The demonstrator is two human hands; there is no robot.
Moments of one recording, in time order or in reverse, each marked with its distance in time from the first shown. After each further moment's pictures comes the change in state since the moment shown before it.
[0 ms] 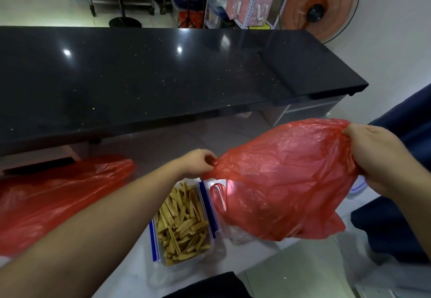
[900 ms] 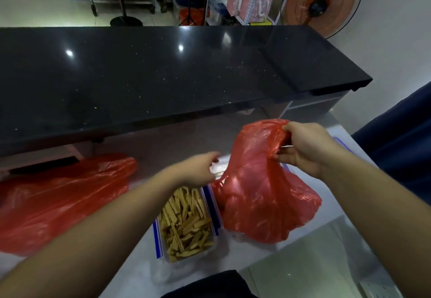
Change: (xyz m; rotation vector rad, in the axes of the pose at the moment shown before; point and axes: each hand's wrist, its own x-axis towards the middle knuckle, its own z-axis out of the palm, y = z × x) left_hand -0.047 0.020 -0.001 0.245 -0.054 0.116; right_hand 0.007 -0.014 0.084 0.291 -0.280 0.190
